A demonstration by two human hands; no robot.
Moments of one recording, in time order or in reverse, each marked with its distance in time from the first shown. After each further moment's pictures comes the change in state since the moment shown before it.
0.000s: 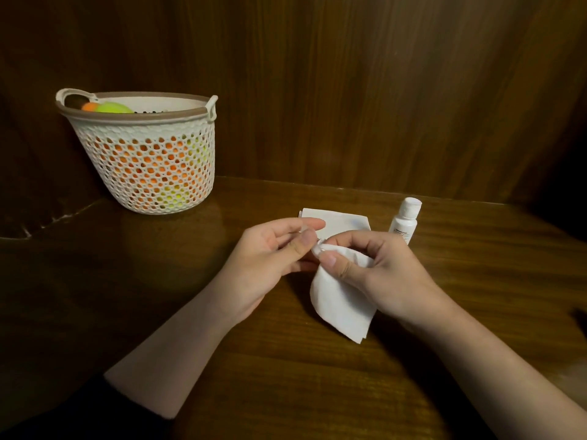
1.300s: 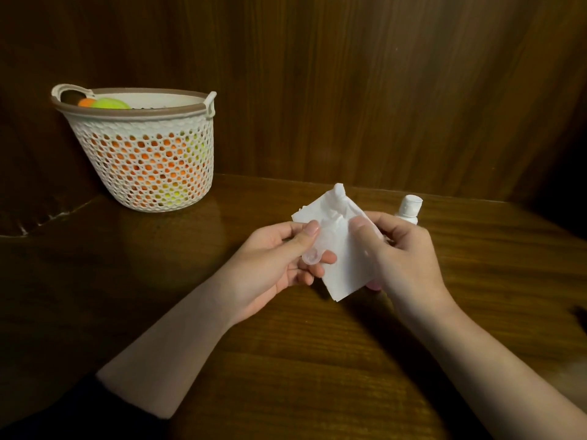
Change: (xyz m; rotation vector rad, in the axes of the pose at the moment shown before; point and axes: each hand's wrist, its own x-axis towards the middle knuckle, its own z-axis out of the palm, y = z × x) left_hand 0.002 0.008 0.003 -0.189 -0.069 -0.259; right_hand 0.001 0.003 0.004 0.072 0.409 0.122
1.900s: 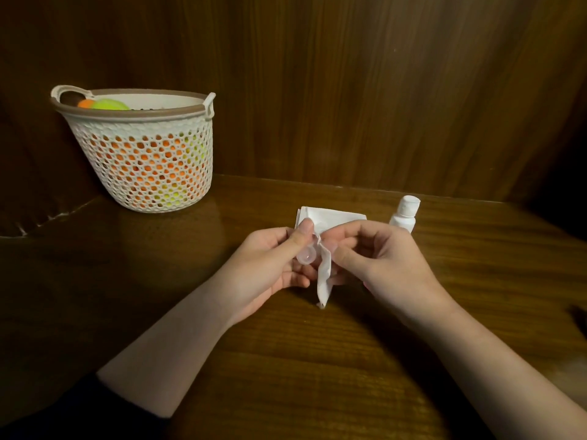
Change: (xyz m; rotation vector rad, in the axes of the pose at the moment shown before) left_hand 0.000 -0.003 -0.001 0.037 0.055 -0.009; right_hand 0.000 -0.005 -0.003 0.062 -0.285 -0.008
